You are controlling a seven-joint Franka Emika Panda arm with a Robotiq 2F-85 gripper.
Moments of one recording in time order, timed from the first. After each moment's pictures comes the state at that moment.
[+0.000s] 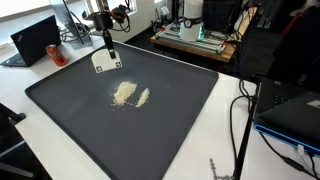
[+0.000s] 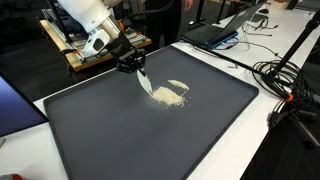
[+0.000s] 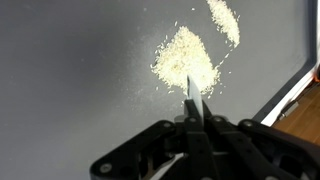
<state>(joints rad) -0.34 0.26 -0.03 -2.20 0.85 2.45 -0.46</state>
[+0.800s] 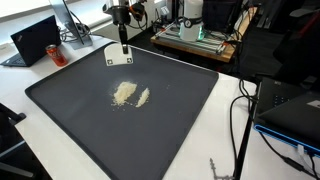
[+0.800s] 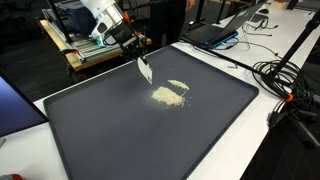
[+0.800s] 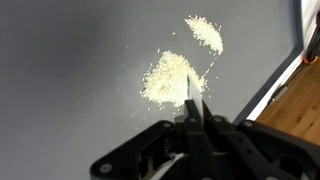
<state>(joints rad) -0.24 0.06 -0.01 -2.47 1.14 2.65 -0.53</state>
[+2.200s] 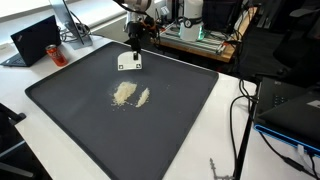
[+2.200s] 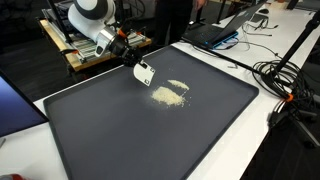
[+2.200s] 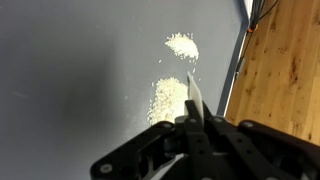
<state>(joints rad) -0.24 0.17 -0.16 -2.60 1.85 2.33 -1.08</state>
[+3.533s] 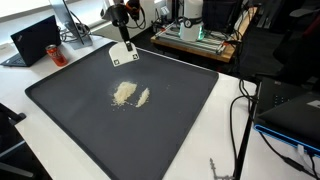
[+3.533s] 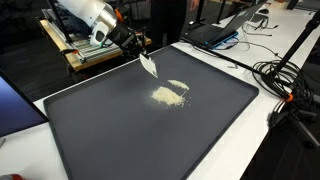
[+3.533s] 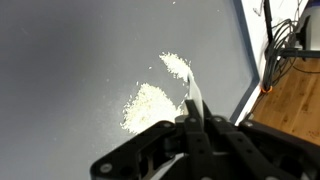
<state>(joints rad) -0.18 0.10 -0.20 -2.40 1.08 2.29 -0.57</state>
